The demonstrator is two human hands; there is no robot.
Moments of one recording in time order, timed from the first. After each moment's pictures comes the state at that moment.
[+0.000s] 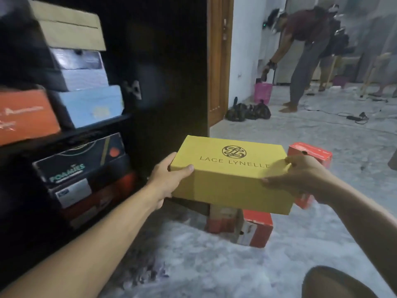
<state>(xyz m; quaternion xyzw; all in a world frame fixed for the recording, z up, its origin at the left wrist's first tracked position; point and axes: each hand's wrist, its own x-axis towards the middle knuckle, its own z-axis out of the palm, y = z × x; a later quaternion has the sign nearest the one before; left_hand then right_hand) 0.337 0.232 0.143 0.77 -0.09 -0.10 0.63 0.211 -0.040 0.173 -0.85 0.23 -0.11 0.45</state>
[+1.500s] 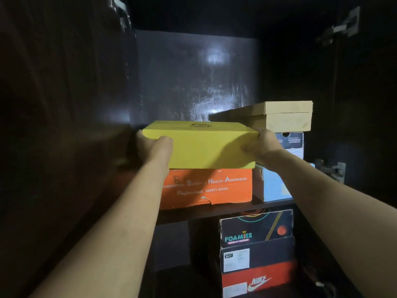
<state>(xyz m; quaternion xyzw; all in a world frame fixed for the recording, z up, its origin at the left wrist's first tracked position) 0.394 0.601 0.362 0.55 0.20 0.53 0.61 0.510 0.400 0.363 -0.80 -0.21 -0.16 0.53</state>
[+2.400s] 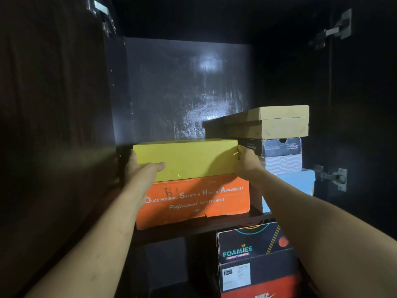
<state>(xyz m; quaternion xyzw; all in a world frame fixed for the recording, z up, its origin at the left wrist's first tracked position) 0.425 0.658 0.321 0.67 0.17 0.43 0.58 0.568 0.438 0.333 -0.85 -0.20 -0.17 0.45</state>
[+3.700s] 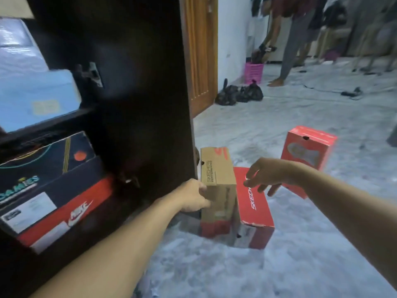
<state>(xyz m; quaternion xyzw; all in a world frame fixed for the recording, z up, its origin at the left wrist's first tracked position) 0.421 0.135 0.072 0.91 -0.23 -0.24 0.25 0.355 -0.087 0.111 -0.92 0.19 0.16 0.31</state>
